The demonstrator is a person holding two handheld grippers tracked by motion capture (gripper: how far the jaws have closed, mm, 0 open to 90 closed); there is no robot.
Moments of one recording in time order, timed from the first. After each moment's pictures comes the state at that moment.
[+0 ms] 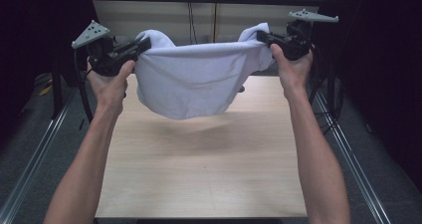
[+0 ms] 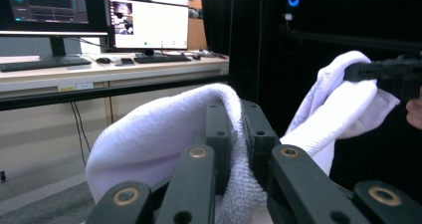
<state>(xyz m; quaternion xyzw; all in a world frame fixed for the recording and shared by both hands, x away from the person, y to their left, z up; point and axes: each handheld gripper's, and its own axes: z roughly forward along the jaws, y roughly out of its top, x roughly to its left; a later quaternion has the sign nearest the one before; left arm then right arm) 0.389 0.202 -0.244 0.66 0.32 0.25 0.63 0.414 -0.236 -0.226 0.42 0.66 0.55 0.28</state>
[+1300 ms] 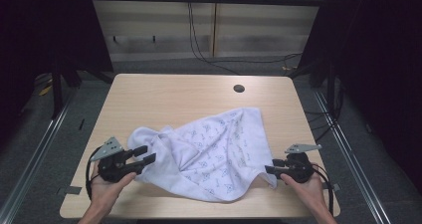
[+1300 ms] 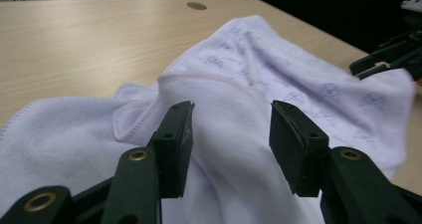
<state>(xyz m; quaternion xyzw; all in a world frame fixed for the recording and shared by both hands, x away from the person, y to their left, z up) 0.281 0.231 -0.447 0.77 0.36 0.11 0.52 0.249 -0.286 -0.491 0.48 0.80 0.35 0.10</state>
